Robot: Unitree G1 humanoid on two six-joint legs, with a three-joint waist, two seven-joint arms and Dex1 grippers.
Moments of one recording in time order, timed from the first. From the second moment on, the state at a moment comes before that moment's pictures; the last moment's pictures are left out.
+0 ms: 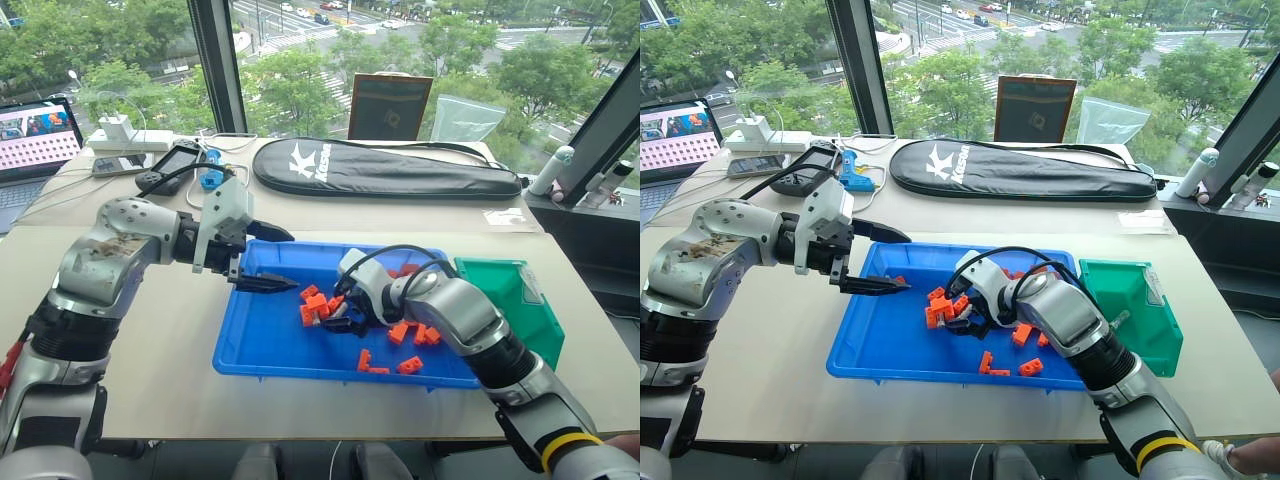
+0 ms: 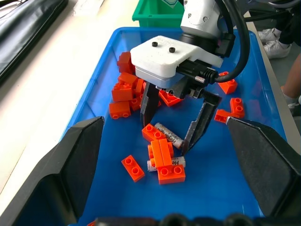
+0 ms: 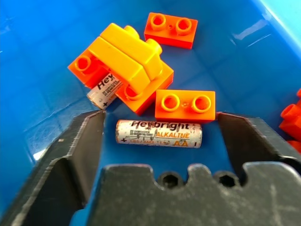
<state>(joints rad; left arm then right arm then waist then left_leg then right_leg) -0.76 0.82 -0.12 -0.12 -0.45 0.61 -1.30 -0.73 -0.46 0.45 -0.16 0.29 1.16 0.63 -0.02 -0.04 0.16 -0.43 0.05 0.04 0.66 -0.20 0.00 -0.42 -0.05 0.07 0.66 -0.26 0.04</state>
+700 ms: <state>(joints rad) -0.77 0.79 -0.12 -0.10 -0.48 0.63 -1.33 -0.71 -1.17 0.07 -0.11 0.38 1.04 0.98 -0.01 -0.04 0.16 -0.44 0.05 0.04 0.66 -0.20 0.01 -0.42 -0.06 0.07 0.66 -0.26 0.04</state>
